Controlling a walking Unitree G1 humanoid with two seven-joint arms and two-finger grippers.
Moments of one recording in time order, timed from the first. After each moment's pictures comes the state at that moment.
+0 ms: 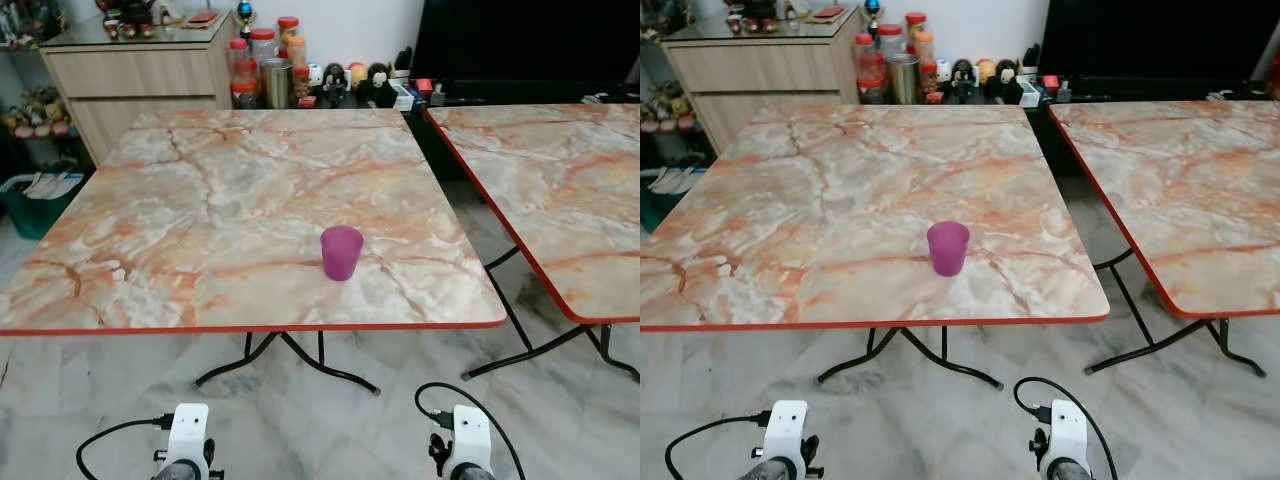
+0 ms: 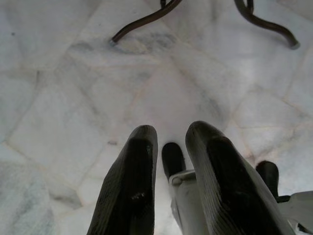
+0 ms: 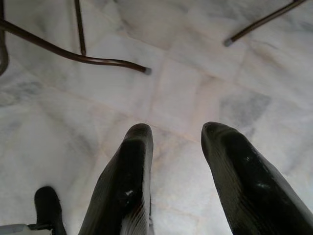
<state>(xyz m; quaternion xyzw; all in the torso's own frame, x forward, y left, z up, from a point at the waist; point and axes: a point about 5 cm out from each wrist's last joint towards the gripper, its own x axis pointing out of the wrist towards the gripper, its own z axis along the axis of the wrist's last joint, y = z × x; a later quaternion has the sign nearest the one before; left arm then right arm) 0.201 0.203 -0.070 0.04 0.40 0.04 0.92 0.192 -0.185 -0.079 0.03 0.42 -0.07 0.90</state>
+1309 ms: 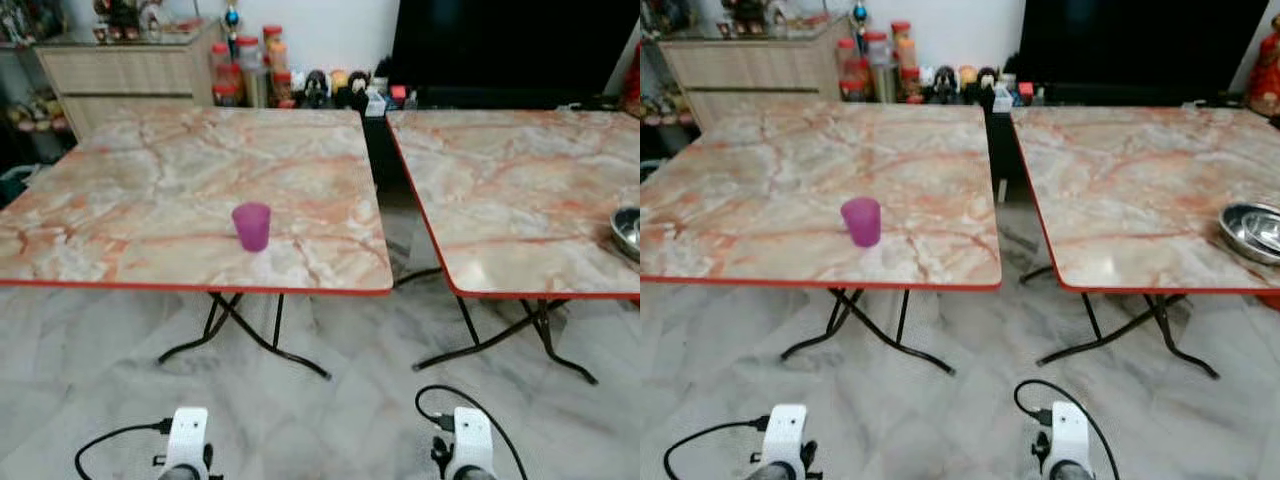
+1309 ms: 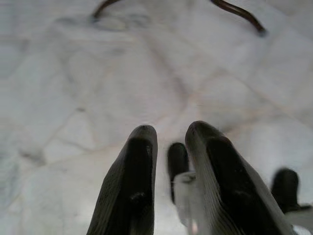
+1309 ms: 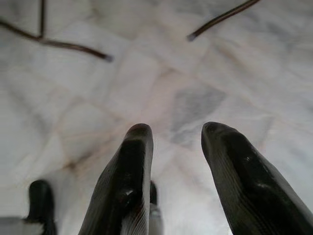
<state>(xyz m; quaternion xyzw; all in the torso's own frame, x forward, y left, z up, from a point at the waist) 0.197 0.210 -0.070 0.04 0.39 0.07 0.92 0.186 -0.183 -0.082 0.02 0.43 -0.06 0.90</state>
